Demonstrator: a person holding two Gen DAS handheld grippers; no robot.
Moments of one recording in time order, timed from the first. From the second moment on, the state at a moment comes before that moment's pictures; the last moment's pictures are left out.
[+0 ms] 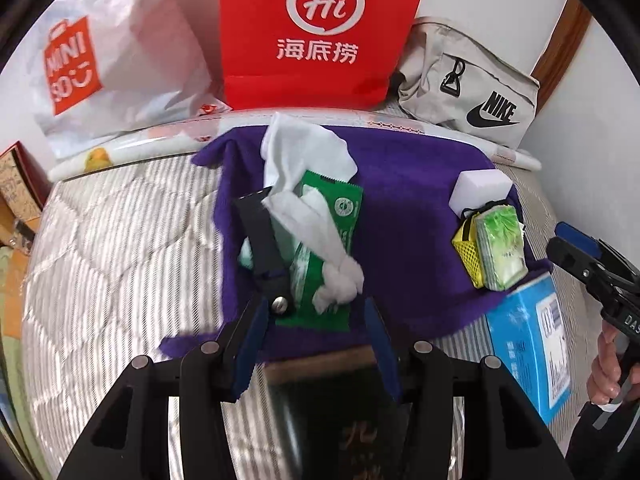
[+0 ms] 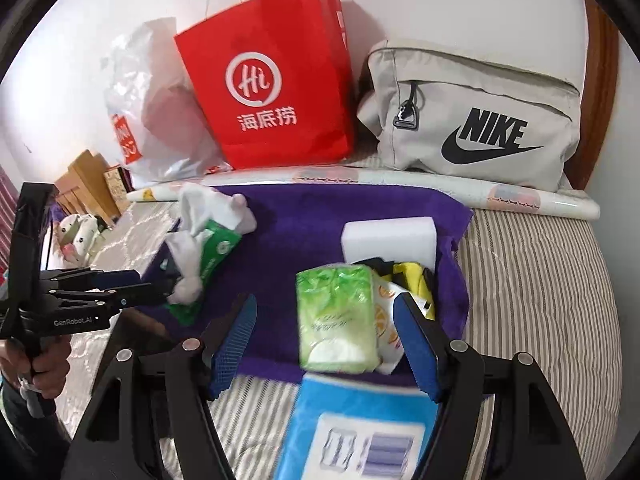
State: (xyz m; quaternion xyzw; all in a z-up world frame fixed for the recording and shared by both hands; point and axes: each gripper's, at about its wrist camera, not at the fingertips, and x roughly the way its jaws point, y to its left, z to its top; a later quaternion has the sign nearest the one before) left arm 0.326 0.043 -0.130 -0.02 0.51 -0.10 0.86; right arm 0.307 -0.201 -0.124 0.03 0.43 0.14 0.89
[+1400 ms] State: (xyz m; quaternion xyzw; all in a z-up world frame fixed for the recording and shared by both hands) left arm 0.170 0.129 -0.170 -0.11 0.51 -0.09 0.85; right arm 0.122 -0.058 -0.217 -0.15 0.45 0.28 0.83
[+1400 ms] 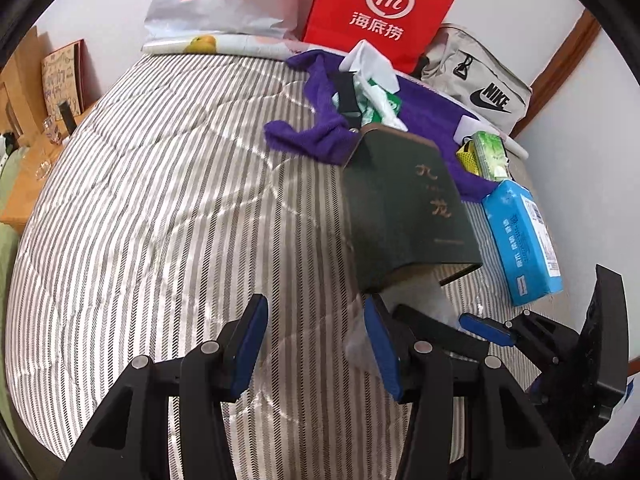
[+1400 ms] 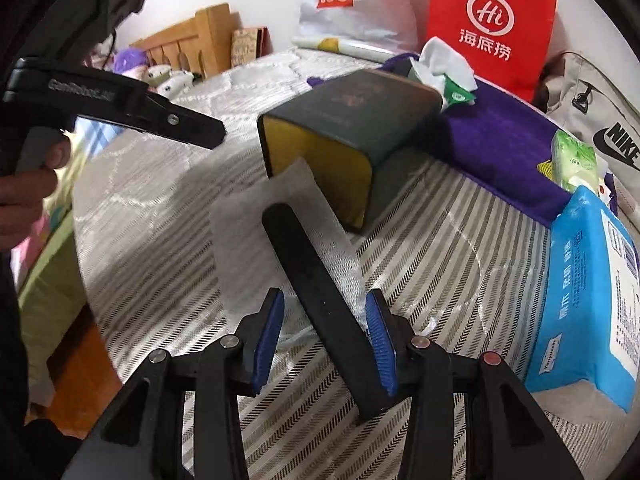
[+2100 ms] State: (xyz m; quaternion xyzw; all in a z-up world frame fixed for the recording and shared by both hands) left arm 0.149 0.138 -0.191 -0.13 0.52 -0.10 0.84; right arm 0.143 -0.074 -0.204 -0.06 0.51 0.29 0.80
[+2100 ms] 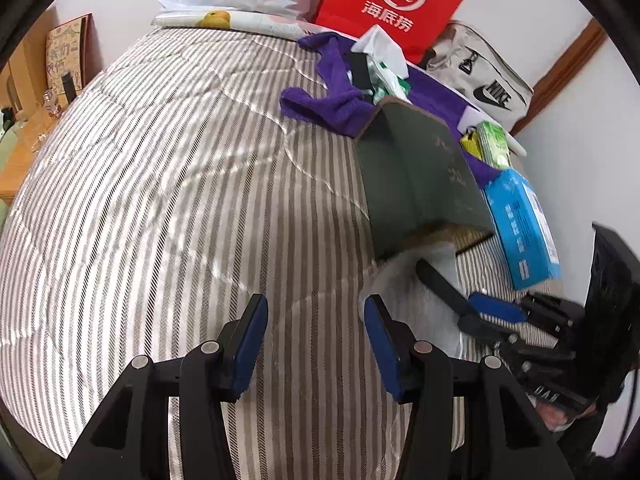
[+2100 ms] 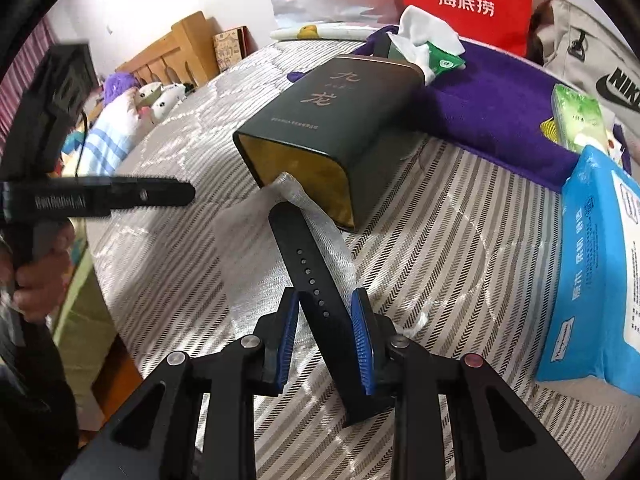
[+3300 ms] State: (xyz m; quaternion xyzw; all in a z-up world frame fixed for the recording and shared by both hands) left arm 0.145 0.080 -0.195 -0.05 0.53 -0.12 0.84; right arm 0.098 -0.137 -0.205 -0.08 0.48 0.27 0.83
